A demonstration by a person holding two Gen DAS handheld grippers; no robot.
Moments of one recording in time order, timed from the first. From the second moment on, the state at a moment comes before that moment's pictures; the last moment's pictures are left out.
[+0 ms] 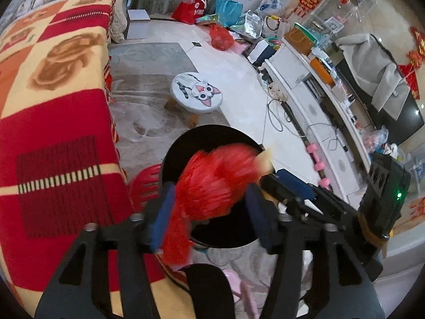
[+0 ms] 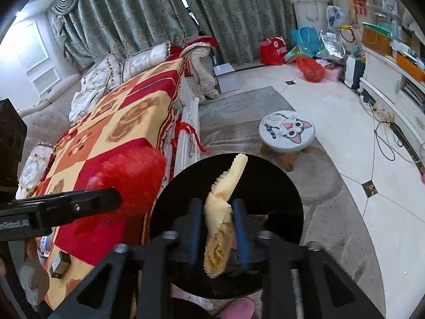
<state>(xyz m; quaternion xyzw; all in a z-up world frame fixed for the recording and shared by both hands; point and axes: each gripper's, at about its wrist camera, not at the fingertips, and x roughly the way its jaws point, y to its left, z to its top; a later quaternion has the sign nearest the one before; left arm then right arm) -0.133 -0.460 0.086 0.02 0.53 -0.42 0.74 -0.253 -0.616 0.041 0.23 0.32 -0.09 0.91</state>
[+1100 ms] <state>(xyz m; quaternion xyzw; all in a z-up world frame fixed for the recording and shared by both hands) -0.129 -0.257 0.113 0.07 0.45 -0.27 0.85 -0.198 -0.458 0.064 0.17 0.35 0.05 0.92</state>
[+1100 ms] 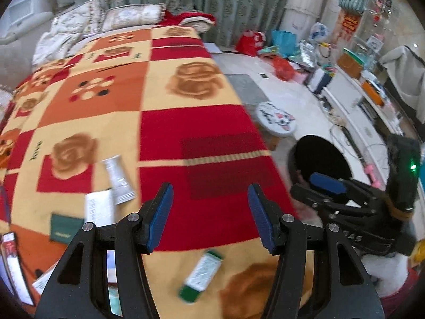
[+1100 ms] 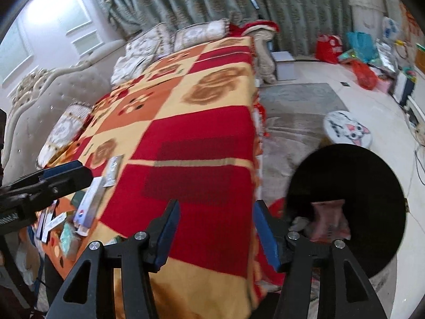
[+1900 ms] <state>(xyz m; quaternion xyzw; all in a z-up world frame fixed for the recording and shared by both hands) -0.118 -0.097 0.092 0.04 0.47 -0.18 0.86 -0.156 -0.336 0.075 0.10 0.39 0.14 0.91</state>
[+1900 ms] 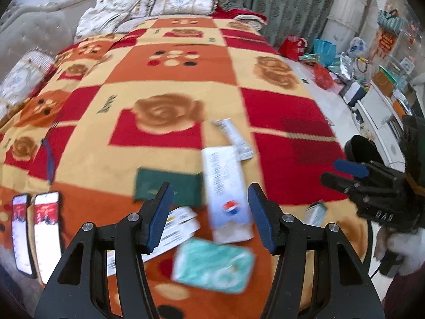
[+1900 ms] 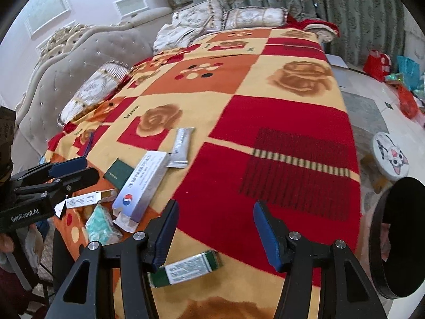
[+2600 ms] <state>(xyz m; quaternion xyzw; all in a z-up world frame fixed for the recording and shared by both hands) -0.141 -0.013 0.055 0.06 0.51 -0.14 0.84 -0.108 -0.249 0.065 0.07 0.43 0.20 0.88</state>
